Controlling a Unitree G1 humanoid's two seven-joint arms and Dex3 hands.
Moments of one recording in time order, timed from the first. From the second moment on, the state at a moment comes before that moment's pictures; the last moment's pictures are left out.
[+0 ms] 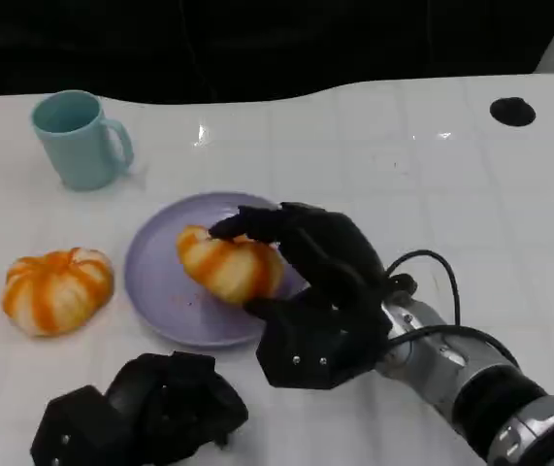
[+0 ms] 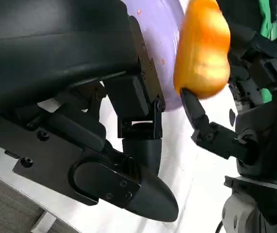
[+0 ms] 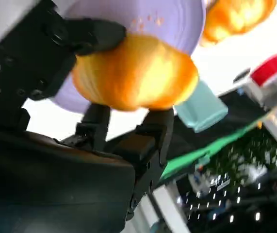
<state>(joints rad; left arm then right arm) 0.02 0.03 -0.05 0.43 -0.06 -0.39 -0.32 -0.75 0.09 0.50 1.05 -0.64 -0.49 -0.35</state>
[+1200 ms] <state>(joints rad) 0.01 0.03 -0.06 0.43 -0.06 -0.38 -0.32 -0.33 -0.25 0.37 0.37 -0.57 -0.56 -0.10</state>
